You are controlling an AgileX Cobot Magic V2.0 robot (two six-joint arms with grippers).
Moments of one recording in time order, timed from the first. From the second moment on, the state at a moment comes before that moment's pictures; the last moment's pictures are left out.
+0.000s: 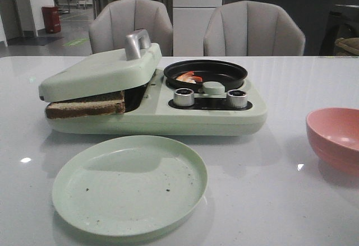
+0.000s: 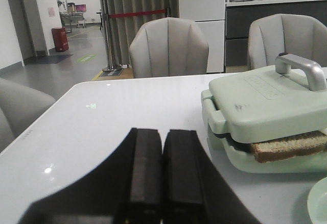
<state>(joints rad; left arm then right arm) -0.04 0.00 0.00 -0.07 0.04 0.11 0.09 0.54 -0.65 -0.01 0.99 0.05</state>
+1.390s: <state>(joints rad) -0.04 0.00 0.00 -0.07 0.04 0.11 -0.05 0.07 -0.13 -0.05 0.31 0.05</state>
